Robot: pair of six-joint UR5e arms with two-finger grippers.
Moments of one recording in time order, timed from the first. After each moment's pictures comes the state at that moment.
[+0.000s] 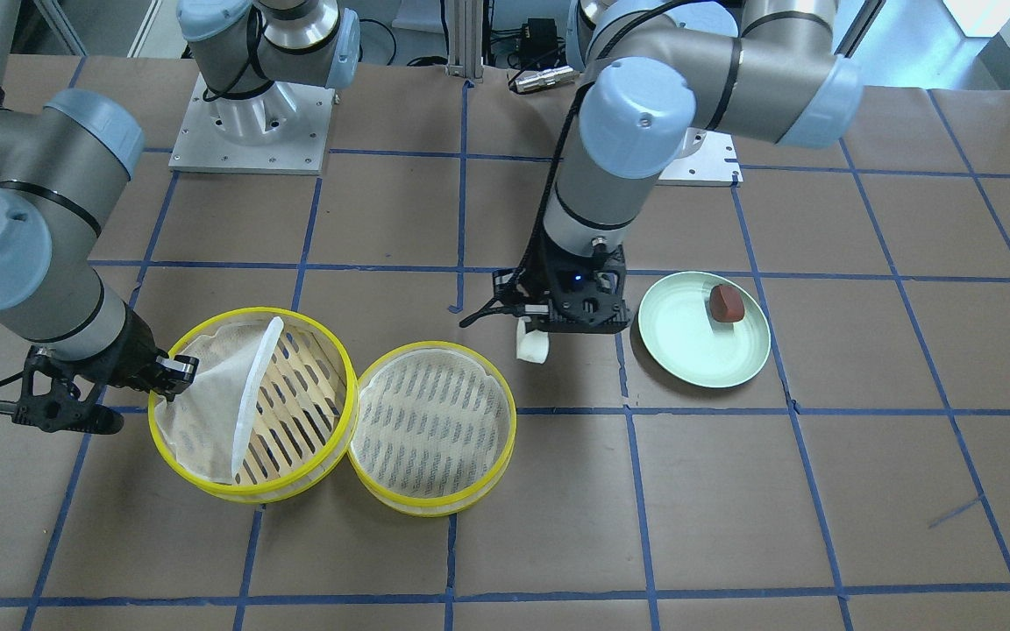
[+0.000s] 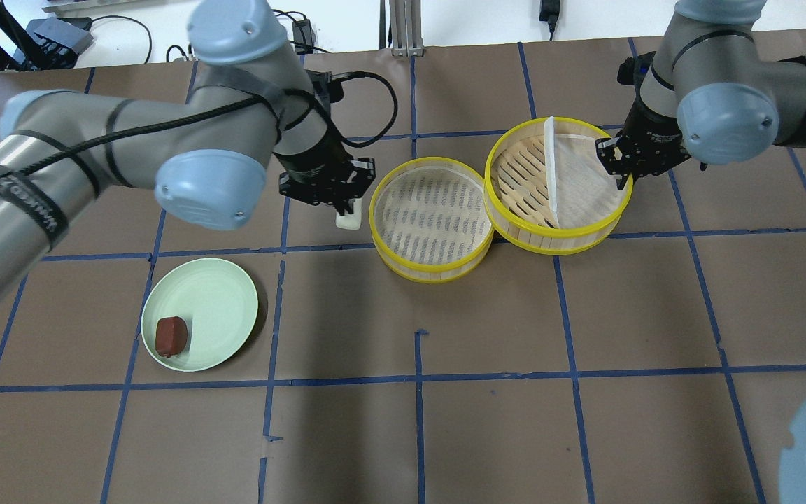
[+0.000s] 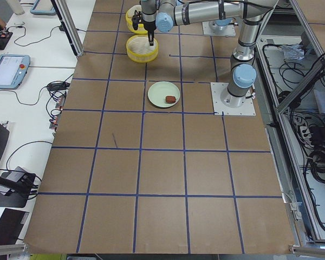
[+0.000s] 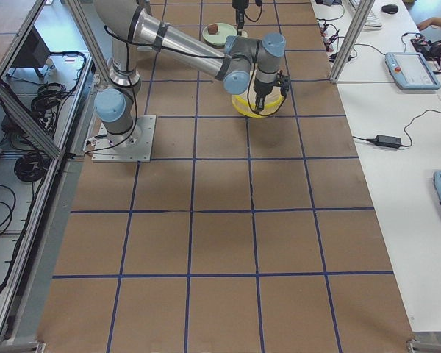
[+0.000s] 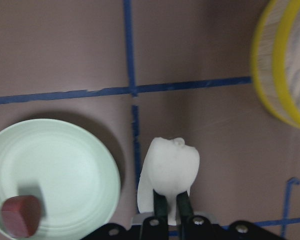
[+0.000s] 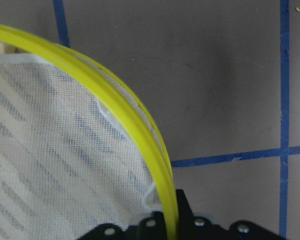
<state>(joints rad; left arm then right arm) -1.82 -1.82 -1.69 -1.13 1.44 -0.32 1.42 -1.26 1.70 -1.96 -1.60 -0.05</state>
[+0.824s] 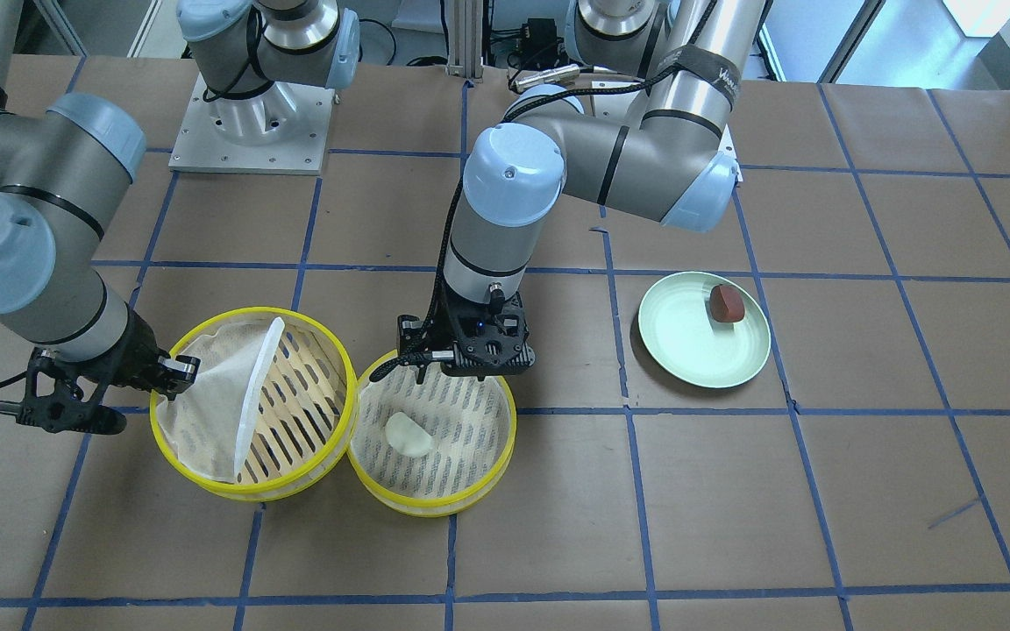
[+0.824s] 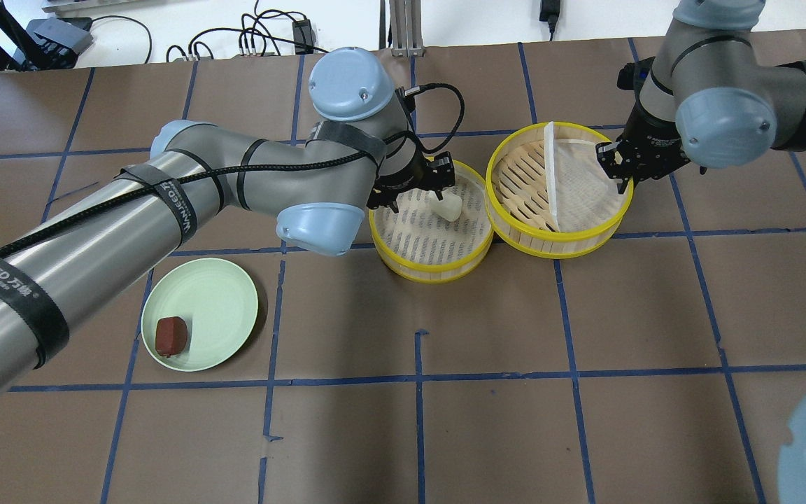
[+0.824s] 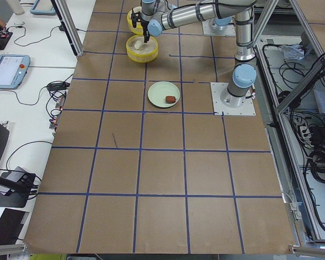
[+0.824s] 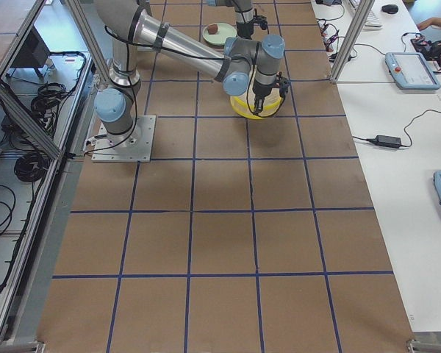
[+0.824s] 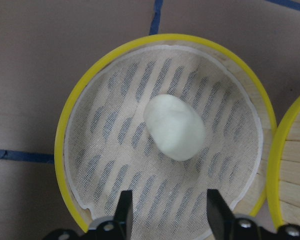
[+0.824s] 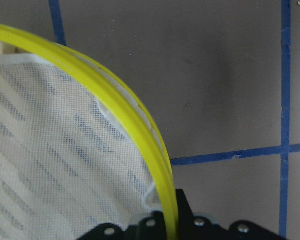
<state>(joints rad) -1.92 -1.95 -1.68 -0.87 1.45 -0.49 1.42 -1.27 1.71 -1.96 -1.60 -0.04</state>
